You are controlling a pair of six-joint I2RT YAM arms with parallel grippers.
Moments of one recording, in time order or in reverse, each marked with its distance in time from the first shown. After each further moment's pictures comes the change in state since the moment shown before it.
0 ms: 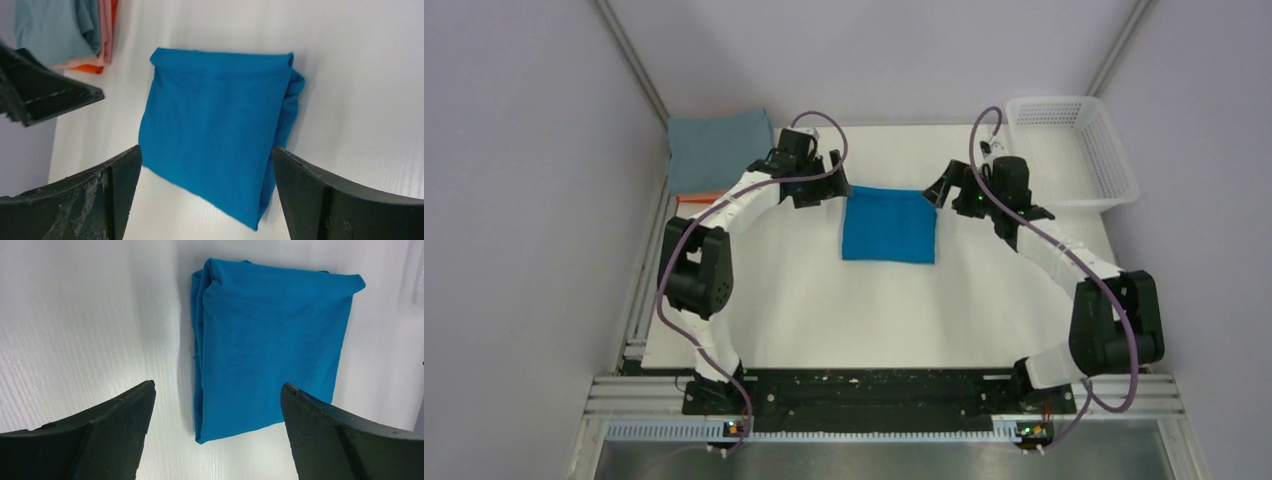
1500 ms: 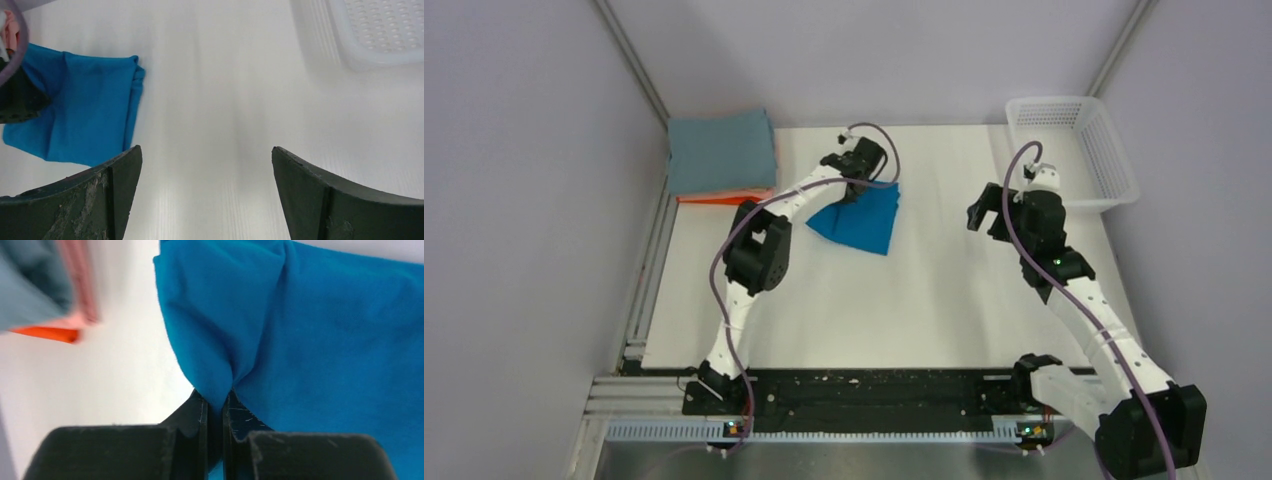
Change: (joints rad) left arm -0.269 0.426 0.458 -0.360 -0.809 0.114; right arm 0.000 -0.511 -0.224 -0.222 0.392 -0.130
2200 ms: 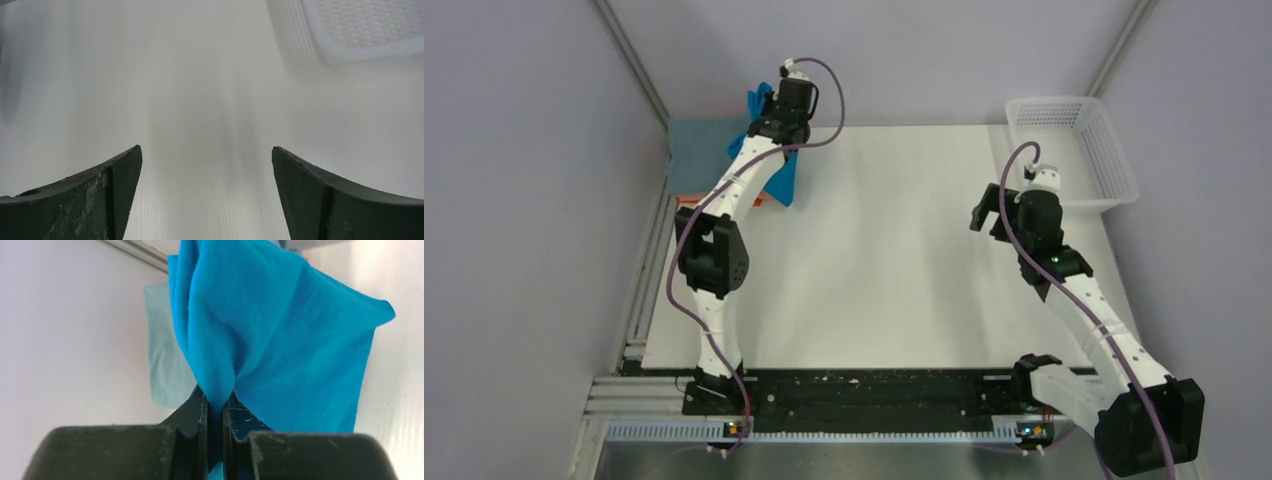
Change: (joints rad) left arm 0.273 -0.221 0.036 0.263 -0.186 0.659; right arm 0.000 0.011 0.000 -0.014 0.087 -0.022
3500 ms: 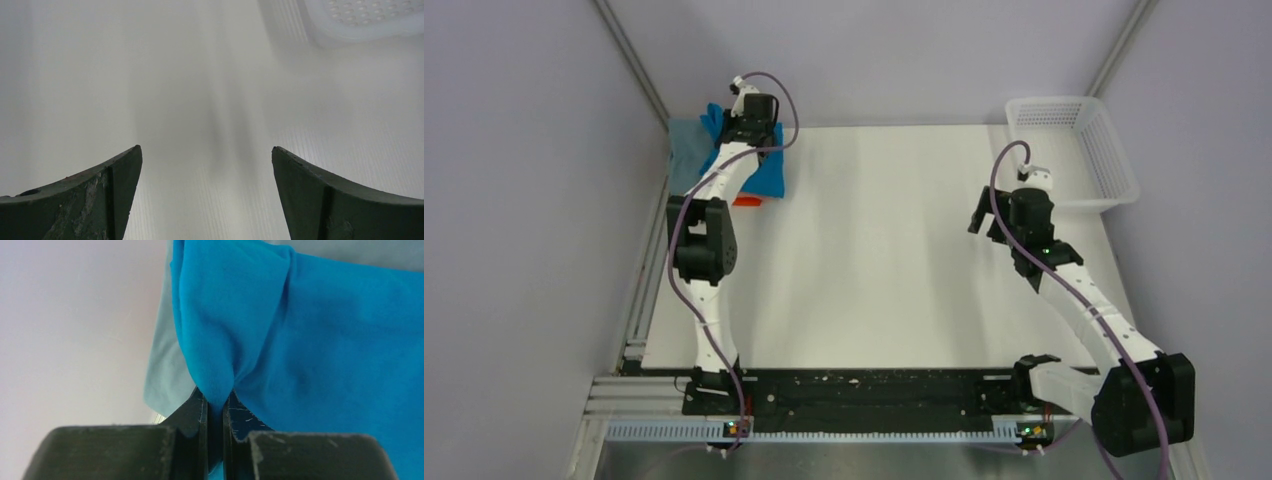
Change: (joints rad) left arm 0.196 0.081 -0.070 0.175 -0.072 -0.127; right arm 0.000 0.097 0.000 0.000 0.041 0.000
